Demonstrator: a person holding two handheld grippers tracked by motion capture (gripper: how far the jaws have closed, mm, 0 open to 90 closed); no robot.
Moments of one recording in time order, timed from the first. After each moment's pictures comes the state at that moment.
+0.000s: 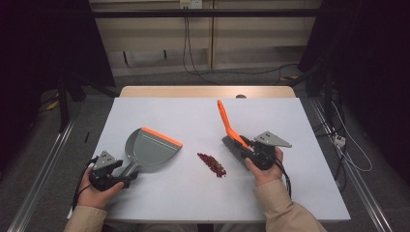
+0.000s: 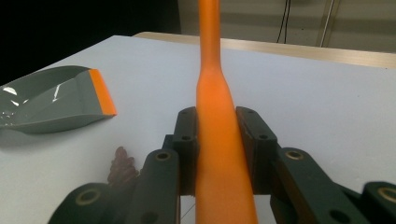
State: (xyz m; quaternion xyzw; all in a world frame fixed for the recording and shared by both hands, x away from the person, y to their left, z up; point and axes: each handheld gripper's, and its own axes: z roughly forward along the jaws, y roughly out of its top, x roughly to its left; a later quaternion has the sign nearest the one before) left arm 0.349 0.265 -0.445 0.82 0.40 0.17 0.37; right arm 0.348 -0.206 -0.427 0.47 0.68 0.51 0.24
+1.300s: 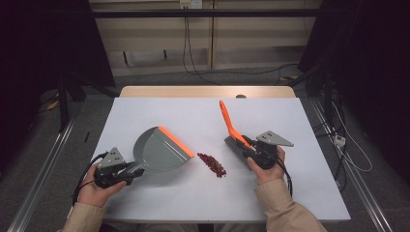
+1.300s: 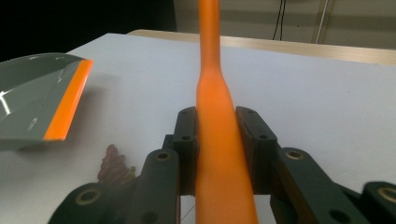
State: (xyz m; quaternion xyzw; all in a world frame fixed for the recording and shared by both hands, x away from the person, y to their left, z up) left arm 0.339 0.242 -0.418 0.86 0.29 0.13 0.40; right arm 0.350 -0.213 -0.428 0.48 0.68 0.50 0.24
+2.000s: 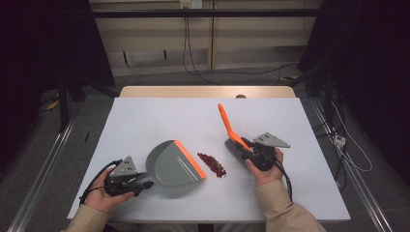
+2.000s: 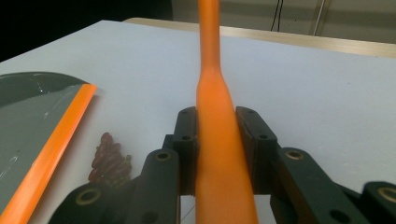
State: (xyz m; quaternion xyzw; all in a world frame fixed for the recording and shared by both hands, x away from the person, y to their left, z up) left arm 0.325 0.219 -0.429 0.89 0.23 0.08 0.37; right arm 0.348 -0.207 -0.434 0.47 0.69 0.48 0.25
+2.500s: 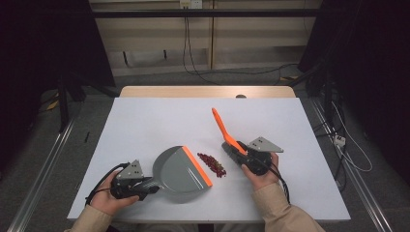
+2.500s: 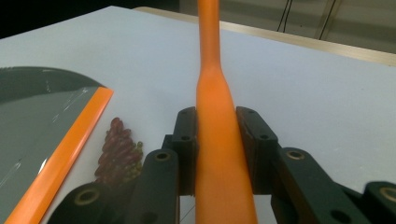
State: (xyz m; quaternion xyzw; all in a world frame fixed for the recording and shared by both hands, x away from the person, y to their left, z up) left arm 0.321 0.204 -0.434 0.90 0.21 0.05 0.38; right arm 0.339 -0.195 -0.438 0.44 0.72 0.47 0.27
